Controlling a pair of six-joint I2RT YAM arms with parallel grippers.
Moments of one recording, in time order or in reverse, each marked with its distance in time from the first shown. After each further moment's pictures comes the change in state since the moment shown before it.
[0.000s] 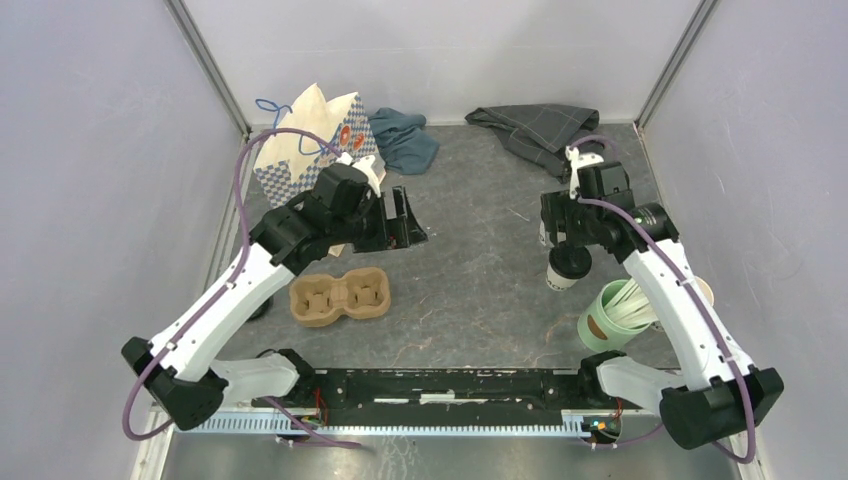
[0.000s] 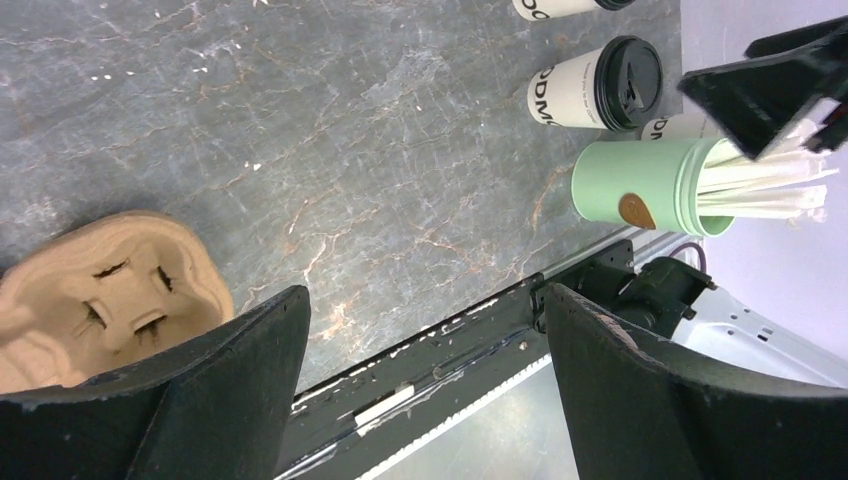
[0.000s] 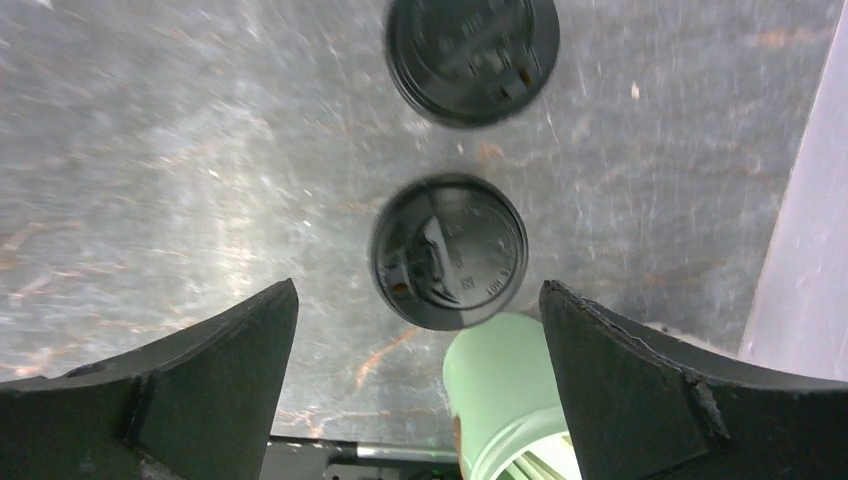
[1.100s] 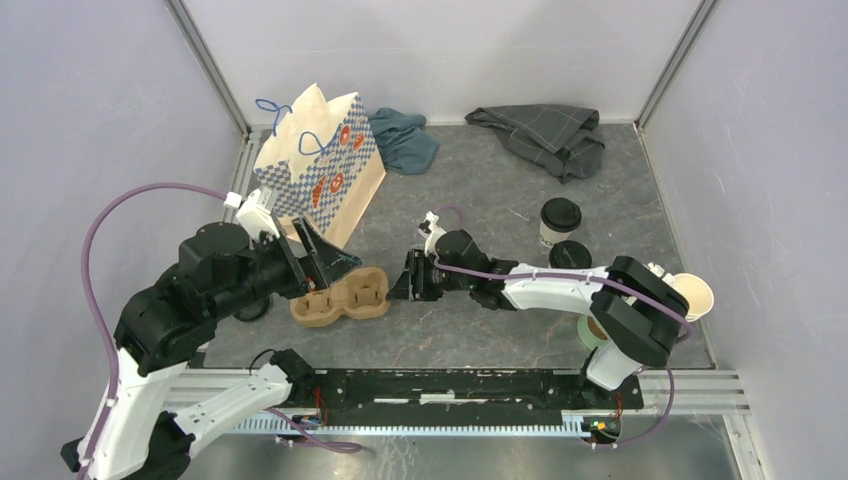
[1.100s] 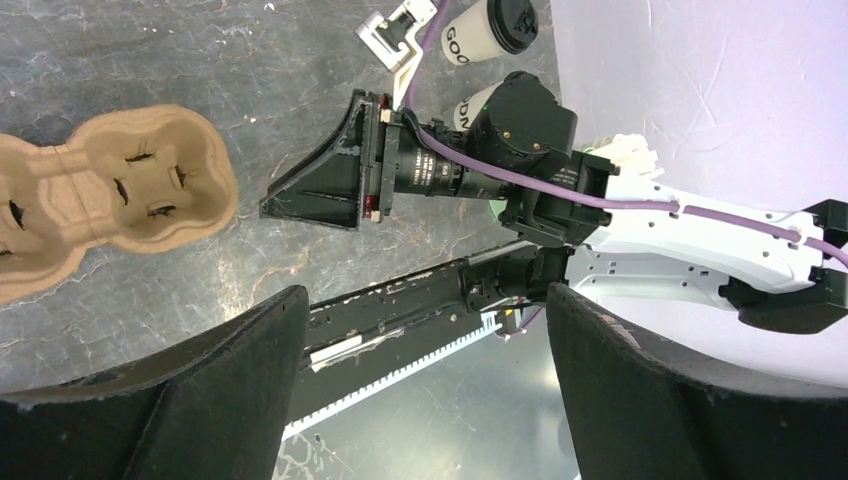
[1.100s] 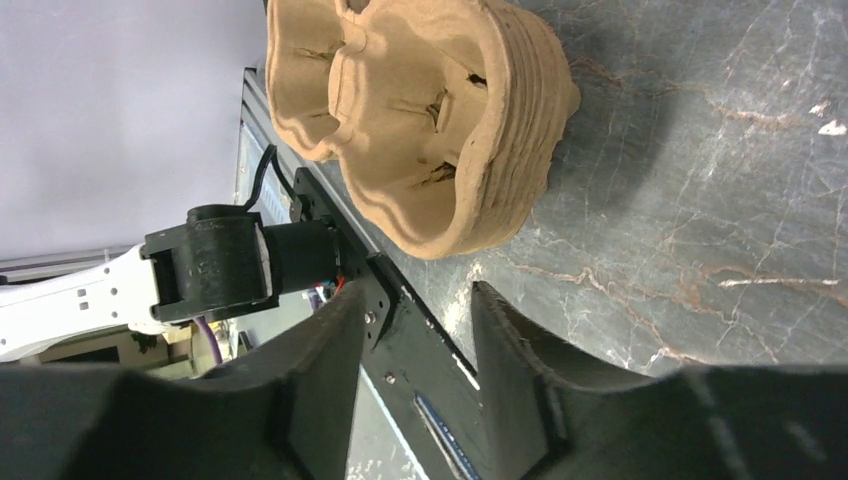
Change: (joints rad) left arm 0.000 -0.441 0.106 -0.327 -0.096 -0.168; right arm 0.703 0.477 -0.312 1.217 -0.462 0.853
